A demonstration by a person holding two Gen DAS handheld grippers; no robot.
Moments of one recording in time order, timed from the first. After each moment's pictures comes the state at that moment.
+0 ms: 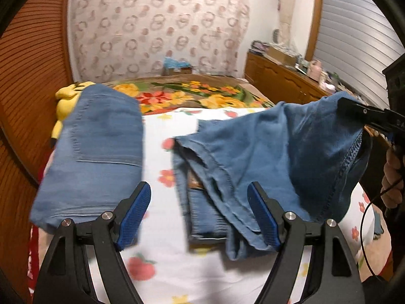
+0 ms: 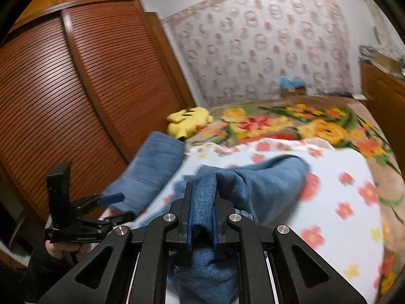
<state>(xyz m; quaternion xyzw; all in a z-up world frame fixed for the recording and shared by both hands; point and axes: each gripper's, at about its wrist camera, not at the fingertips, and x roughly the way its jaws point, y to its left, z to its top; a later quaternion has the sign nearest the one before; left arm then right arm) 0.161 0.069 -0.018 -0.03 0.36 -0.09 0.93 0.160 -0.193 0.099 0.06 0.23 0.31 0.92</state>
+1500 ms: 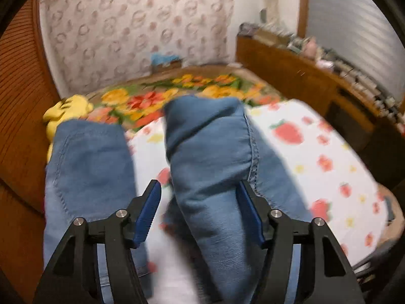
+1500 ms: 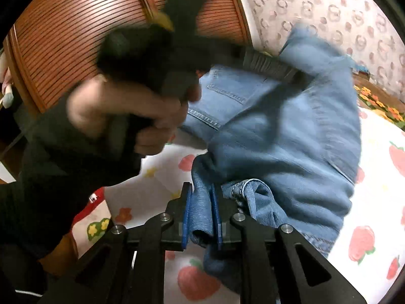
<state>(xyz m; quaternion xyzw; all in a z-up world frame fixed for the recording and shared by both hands) 0.250 0.045 -0.012 0.05 0.39 -0.11 0.91 0.178 -0.091 0.040 -0.06 0.33 0.44 0.84</state>
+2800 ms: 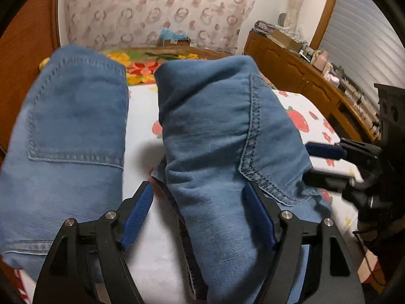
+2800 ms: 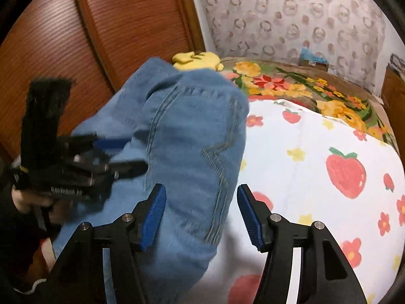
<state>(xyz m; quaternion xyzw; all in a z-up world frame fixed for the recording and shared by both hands) 0.243 0.062 -0.072 -0.06 0.43 -0.12 0.89 0.274 -0.113 0.049 -0.05 0.34 0.32 0.88</state>
